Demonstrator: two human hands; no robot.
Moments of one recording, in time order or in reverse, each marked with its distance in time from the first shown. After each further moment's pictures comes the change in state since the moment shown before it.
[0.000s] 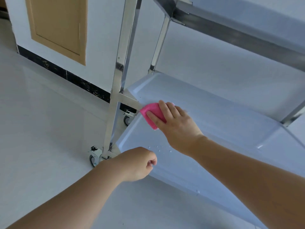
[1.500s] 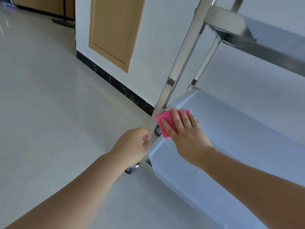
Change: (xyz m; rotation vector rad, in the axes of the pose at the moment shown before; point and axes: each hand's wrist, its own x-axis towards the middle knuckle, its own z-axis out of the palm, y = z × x) left_hand -0.061 -0.061 -0.081 -0.311 0.618 -0.343; right_hand 0.079 -0.046 -0.009 -0.011 -0.029 -0.132
